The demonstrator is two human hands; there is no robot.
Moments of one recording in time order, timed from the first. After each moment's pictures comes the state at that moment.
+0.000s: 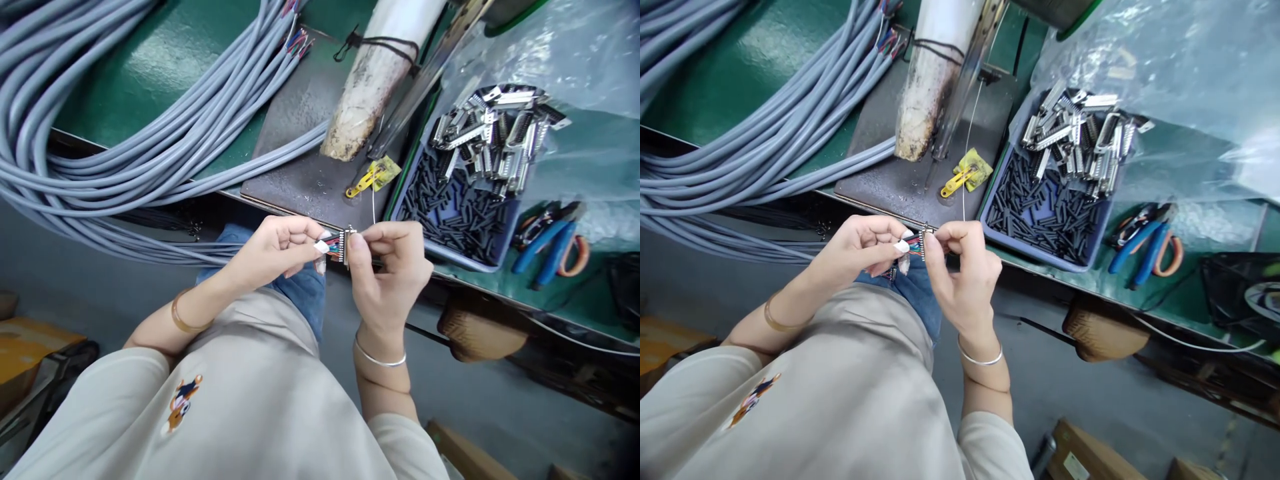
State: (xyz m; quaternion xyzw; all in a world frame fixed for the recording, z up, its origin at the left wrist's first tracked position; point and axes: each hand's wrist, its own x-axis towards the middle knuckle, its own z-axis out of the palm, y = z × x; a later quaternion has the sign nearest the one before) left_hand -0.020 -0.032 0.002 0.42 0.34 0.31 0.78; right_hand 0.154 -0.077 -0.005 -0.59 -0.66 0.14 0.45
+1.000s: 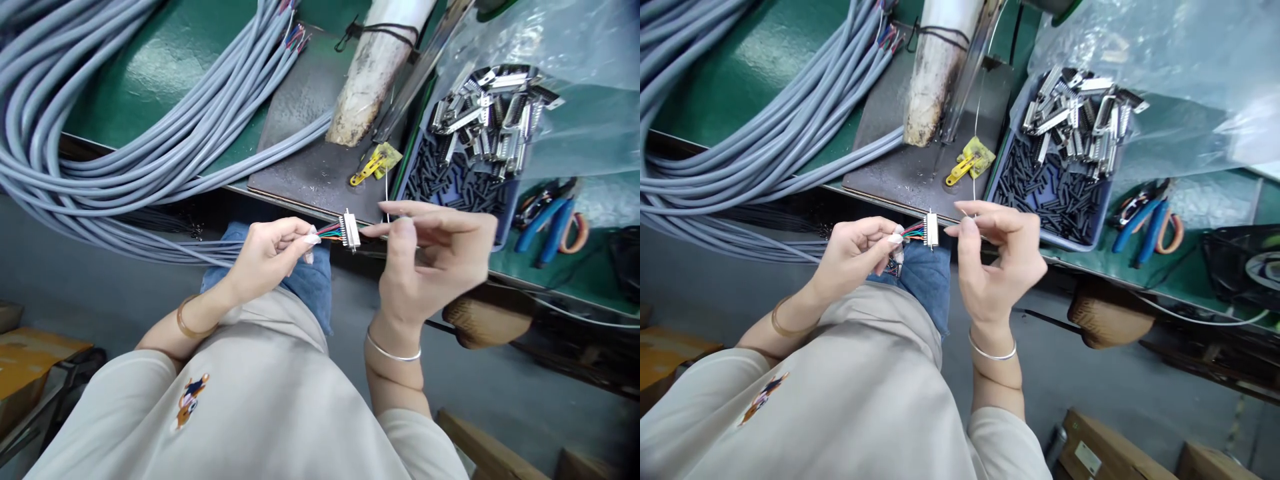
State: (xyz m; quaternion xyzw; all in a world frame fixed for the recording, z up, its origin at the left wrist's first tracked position) left_hand -0.034 -0.055 -0.003 0.50 0.42 0.38 0.66; right_hand 0.145 -0.081 0.008 -0.57 -0.59 0.09 0.57
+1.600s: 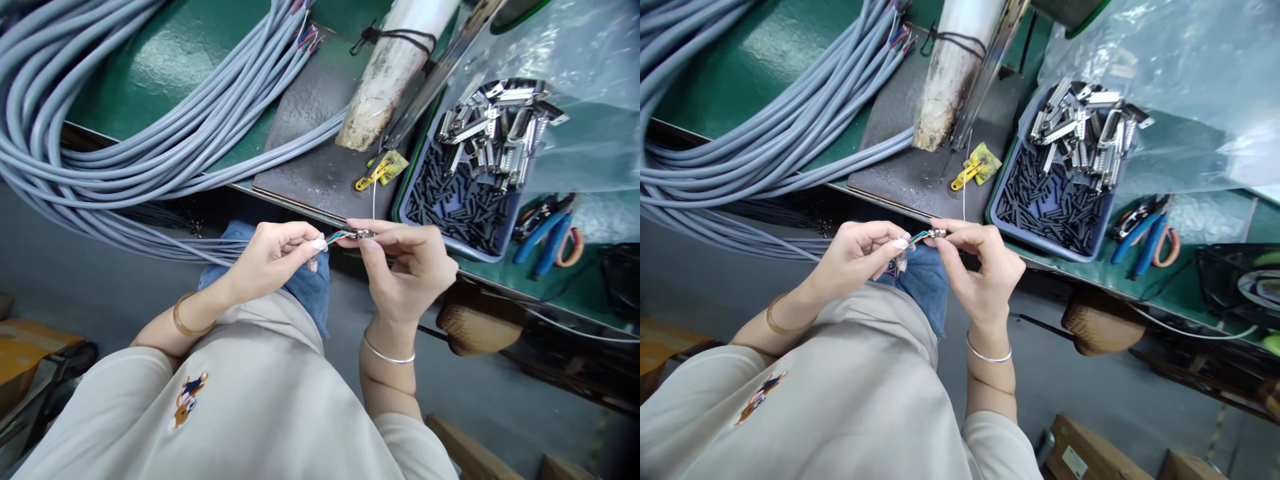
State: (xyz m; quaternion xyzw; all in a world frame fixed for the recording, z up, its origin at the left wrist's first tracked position) left_hand -0.039 -0.052 0.002 0.55 0.38 0.35 0.66; right_hand 0.154 -0.084 -0.006 -0.53 -0.66 0.18 0.50
